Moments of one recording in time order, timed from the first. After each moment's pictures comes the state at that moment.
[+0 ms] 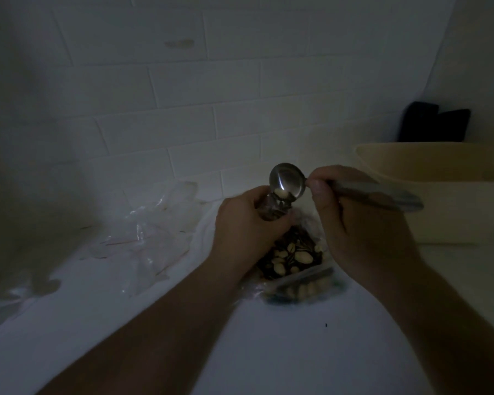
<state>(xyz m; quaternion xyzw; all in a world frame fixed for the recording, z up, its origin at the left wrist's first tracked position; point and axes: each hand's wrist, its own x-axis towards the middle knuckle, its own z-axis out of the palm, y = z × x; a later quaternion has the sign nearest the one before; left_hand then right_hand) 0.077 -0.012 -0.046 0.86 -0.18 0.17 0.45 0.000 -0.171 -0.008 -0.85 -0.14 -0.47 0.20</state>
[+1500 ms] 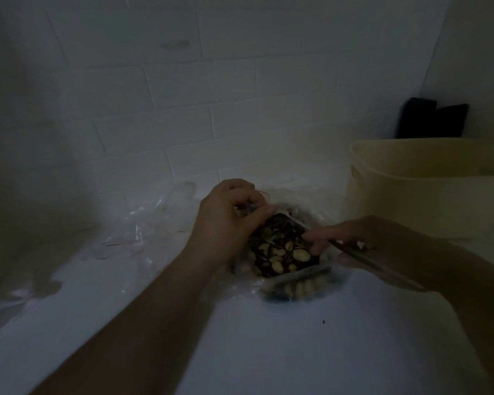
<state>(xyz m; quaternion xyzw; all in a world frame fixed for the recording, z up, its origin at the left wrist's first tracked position) 0.086 0.017 -0.040 0.82 -0.24 0.19 0.48 0.007 -0.245 -0.037 -0.92 -0.23 0.01 0.32</state>
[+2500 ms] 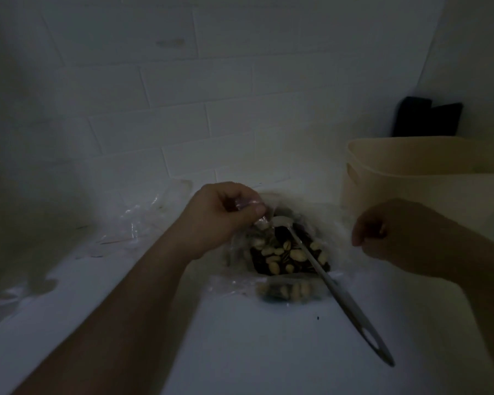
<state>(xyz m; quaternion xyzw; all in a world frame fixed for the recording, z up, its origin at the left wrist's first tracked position) 0.088 0.034 -0.026 0.76 -0.30 0.03 0.57 -0.024 -0.247 0.011 -0.98 0.04 -0.01 0.17</state>
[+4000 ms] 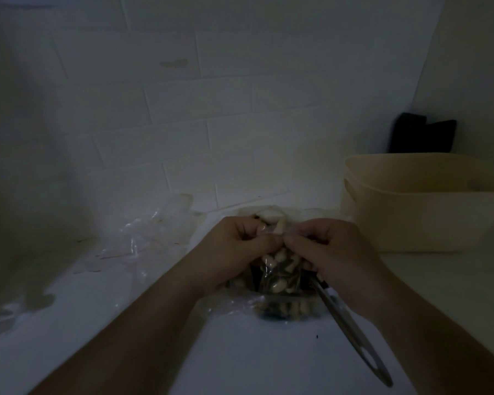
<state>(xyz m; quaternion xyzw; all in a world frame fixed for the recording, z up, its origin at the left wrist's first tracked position) 0.063 0.012 -0.030 0.70 -0.24 -0.15 0.65 0.004 -0.176 -0.036 -0.77 0.01 -0.11 0.63</state>
